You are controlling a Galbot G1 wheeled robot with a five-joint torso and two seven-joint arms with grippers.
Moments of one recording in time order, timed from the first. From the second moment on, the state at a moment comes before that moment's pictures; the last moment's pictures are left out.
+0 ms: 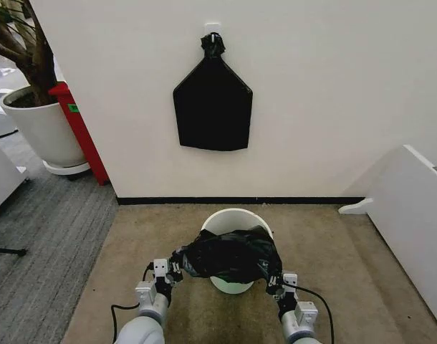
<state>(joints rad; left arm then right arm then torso) 1.42 -1.10 -0.10 -1.85 -0.58 0.01 -0.40 -1.55 1.24 0.17 1.83 0.36 0.06 0.34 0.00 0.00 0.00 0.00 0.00</state>
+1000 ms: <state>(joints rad) 1.34 -1.14 -0.08 -1.67 -0.50 -0.17 -0.33 -1.51 1.25 0.18 1.73 0.34 0.09 0.31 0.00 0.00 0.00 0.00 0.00</state>
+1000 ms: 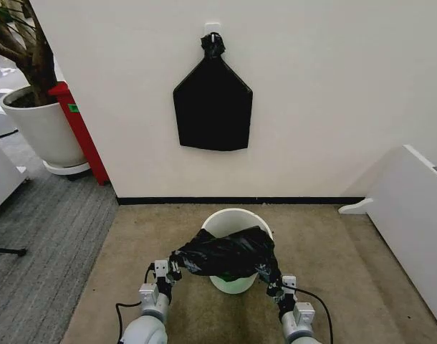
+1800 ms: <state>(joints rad) 1.30 -1.17 -0.08 -1.57 -0.48 -0.28 -0.28 -1.50 1.27 0.19 1.73 0.30 0.10 0.30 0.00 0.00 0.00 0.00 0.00</state>
